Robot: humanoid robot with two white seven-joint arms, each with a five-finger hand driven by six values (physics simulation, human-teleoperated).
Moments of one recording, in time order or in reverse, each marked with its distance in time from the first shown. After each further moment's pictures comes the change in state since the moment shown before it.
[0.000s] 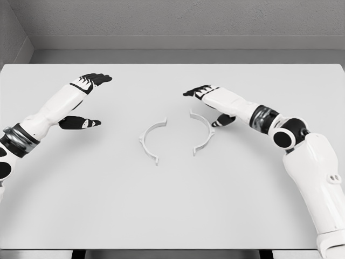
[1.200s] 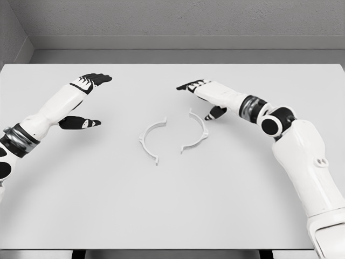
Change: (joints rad) left arm 0.000 0.000 0.000 0.003 0.000 0.000 0.000; right arm -0.114 0.047 0.064 0.140 0.009 0.044 -0.001
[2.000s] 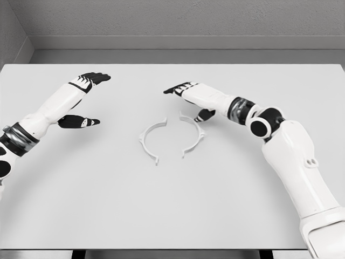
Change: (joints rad) left arm -0.009 0.000 -0.001 0.013 0.000 0.000 0.000; right arm 0.002 0.036 0.042 -0.033 0.004 0.001 0.002
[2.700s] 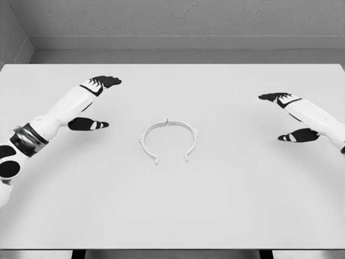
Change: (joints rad) left arm -0.018 -0.026 -0.055 -0.002 -0.016 0.000 0.000; right arm 0.511 -0.428 -0.507 -0.396 -0.463 -0.104 0.067
